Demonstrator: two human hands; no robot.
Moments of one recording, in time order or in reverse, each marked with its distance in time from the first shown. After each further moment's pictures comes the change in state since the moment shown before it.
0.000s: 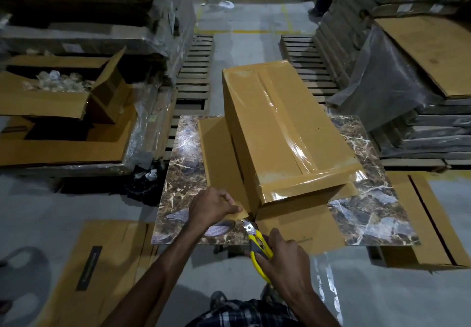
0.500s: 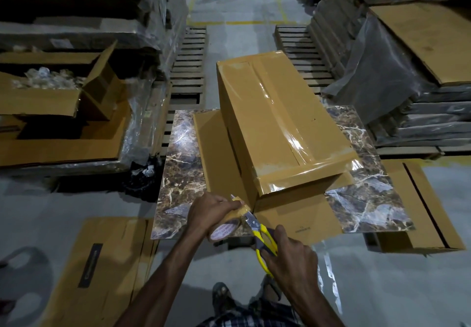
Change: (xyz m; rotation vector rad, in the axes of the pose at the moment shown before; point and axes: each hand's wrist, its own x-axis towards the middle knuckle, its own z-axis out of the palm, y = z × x) left_hand -0.021 -0.006 0.009 -0.123 -0.045 -0.123; right_hand -0.021 0.003 -0.001 -0.190 0.062 0.002
